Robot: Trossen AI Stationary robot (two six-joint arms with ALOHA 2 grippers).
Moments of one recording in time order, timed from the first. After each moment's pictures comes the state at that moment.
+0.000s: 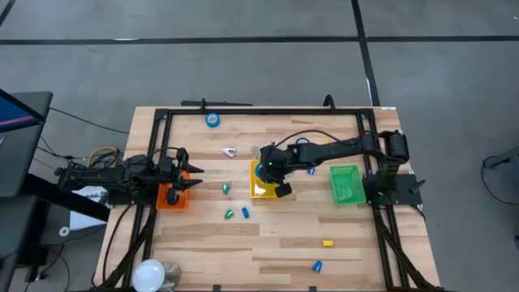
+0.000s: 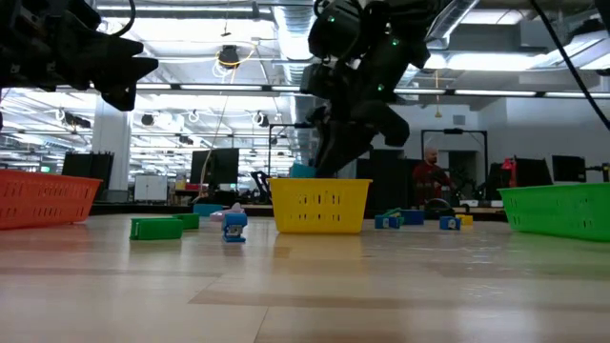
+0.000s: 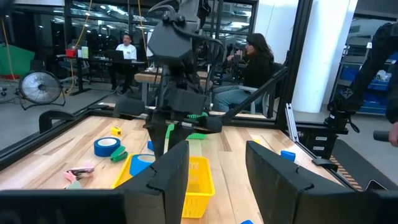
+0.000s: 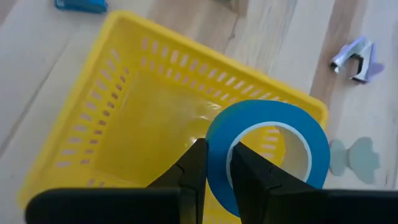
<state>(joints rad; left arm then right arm) 0.00 0.04 0.01 0.12 0.01 -0.09 -0.06 1.87 1.25 -0.40 0.00 -0.50</state>
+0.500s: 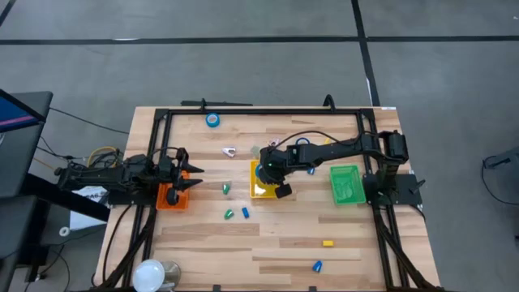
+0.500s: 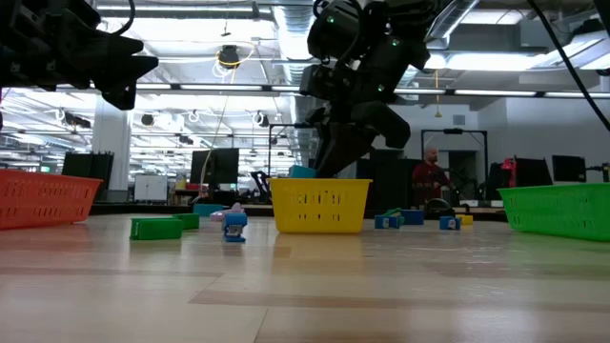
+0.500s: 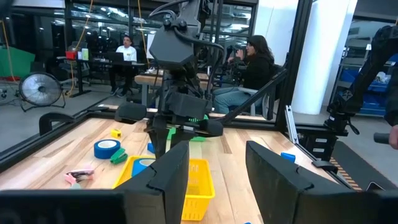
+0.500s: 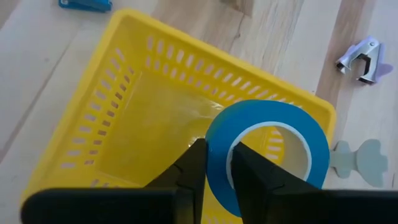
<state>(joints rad) 0.00 0.04 0.01 0.13 0.01 -0.09 -0.05 1.87 1.25 -0.40 0.00 -0.50</state>
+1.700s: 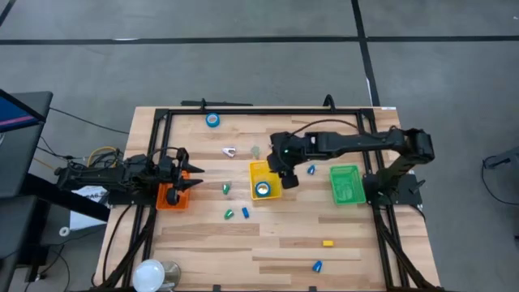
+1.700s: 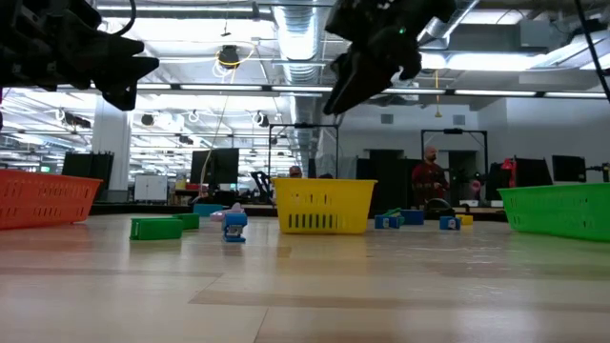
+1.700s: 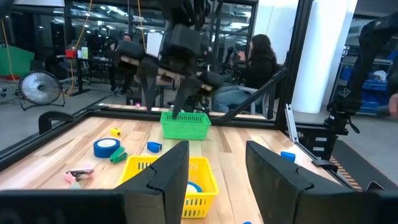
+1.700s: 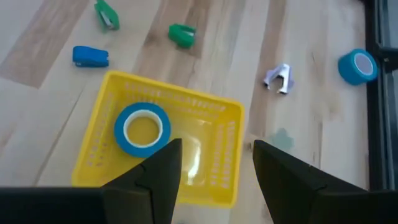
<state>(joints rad) 0.00 0.06 0.01 0.14 0.01 -0.09 -0.08 1.62 1.25 -0.50 0.01 -0.43</state>
